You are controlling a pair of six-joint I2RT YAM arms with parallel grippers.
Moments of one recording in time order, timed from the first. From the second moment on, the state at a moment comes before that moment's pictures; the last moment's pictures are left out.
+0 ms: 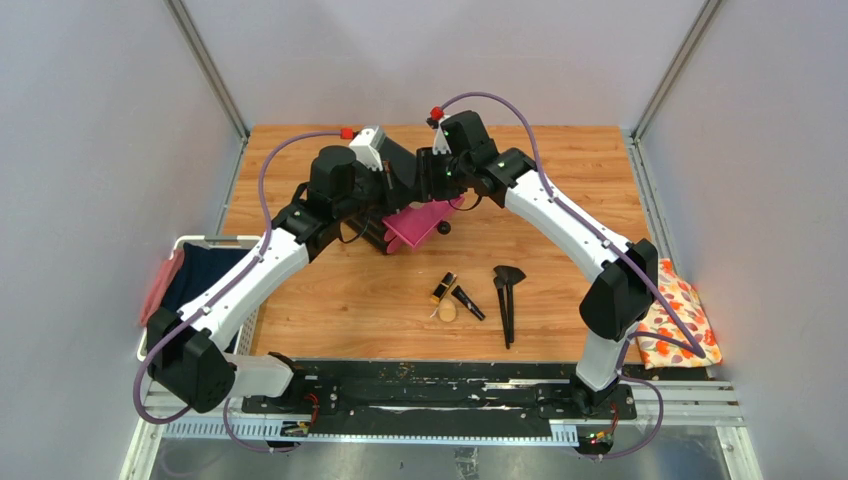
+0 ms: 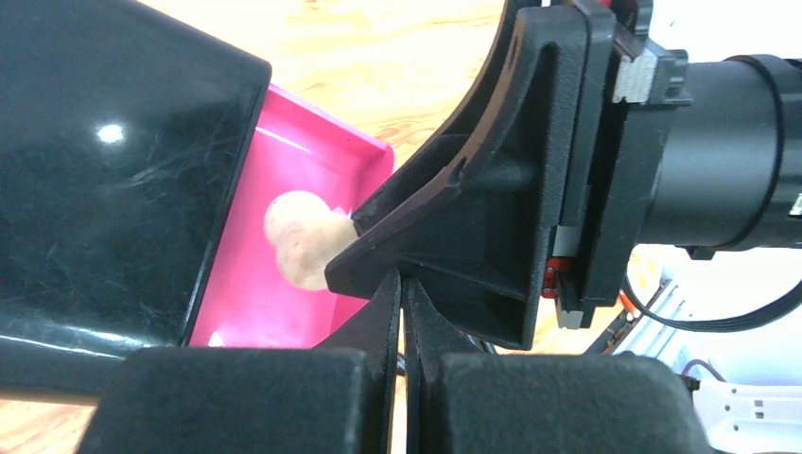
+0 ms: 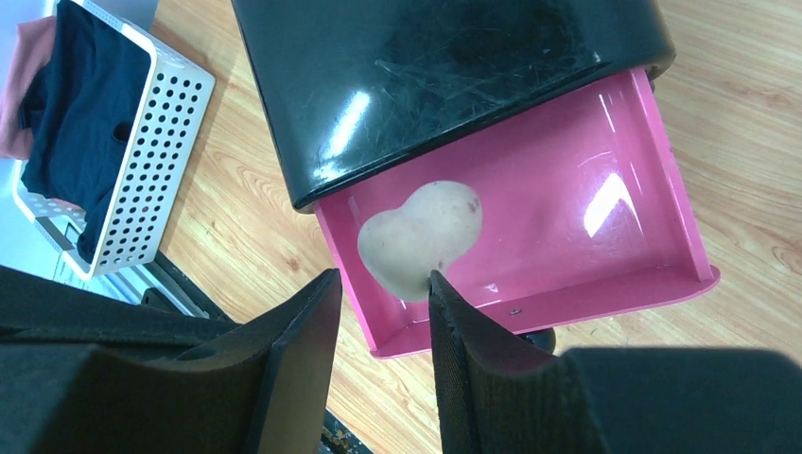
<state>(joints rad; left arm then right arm) -0.51 1.29 1.15 -0.18 0.26 -0.47 0.68 1.78 1.78 -0.65 -0.21 0.41</state>
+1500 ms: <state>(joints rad) -0.52 1.50 1.25 -0.11 0.34 -0.49 0.67 1.57 1.54 -0.54 -0.33 0.47</state>
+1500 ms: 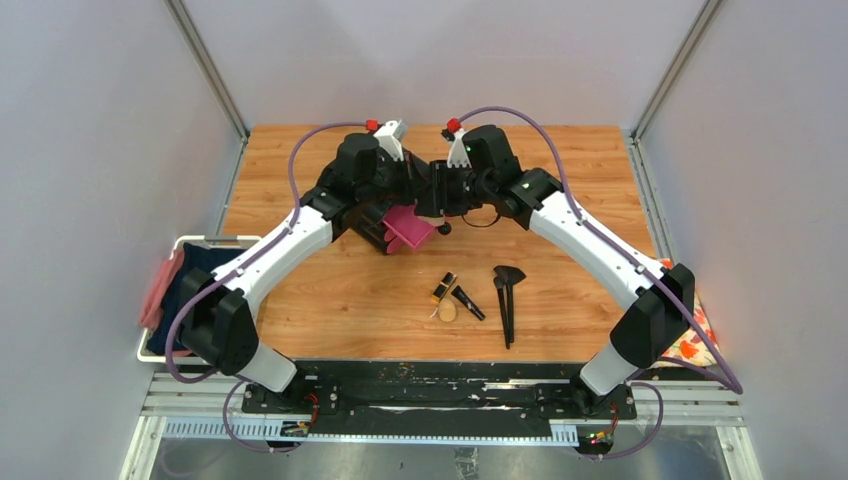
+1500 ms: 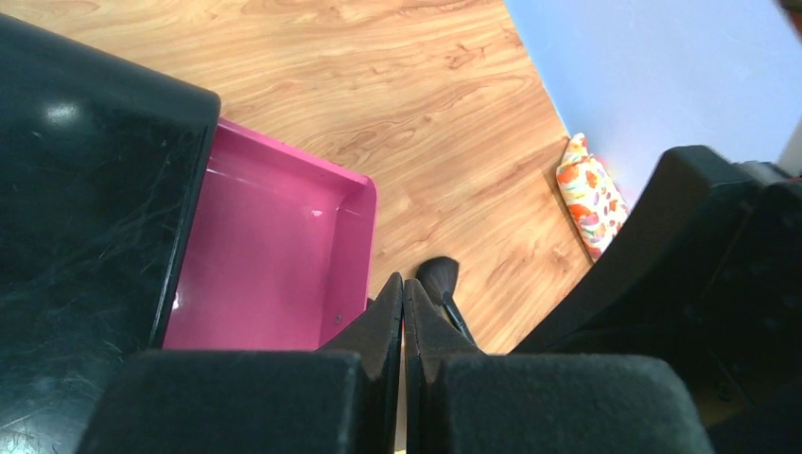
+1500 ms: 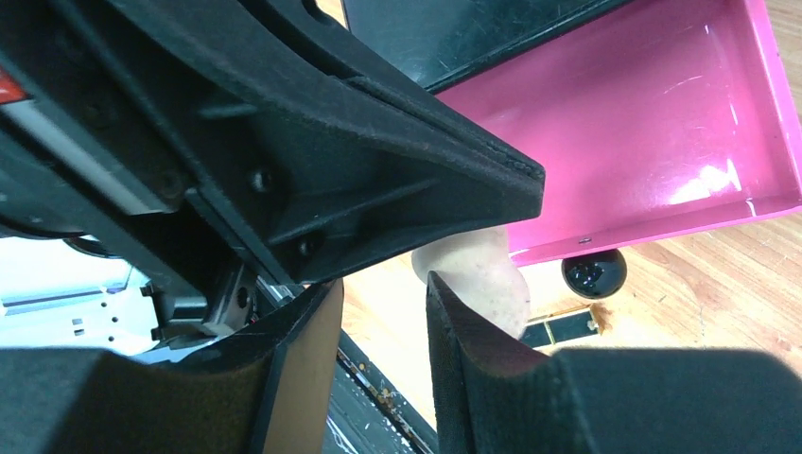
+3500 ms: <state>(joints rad) -0.53 1.39 1.35 -0.39 0.06 -0.36 0.85 1.57 1.00 -0.53 -0.16 0.51</state>
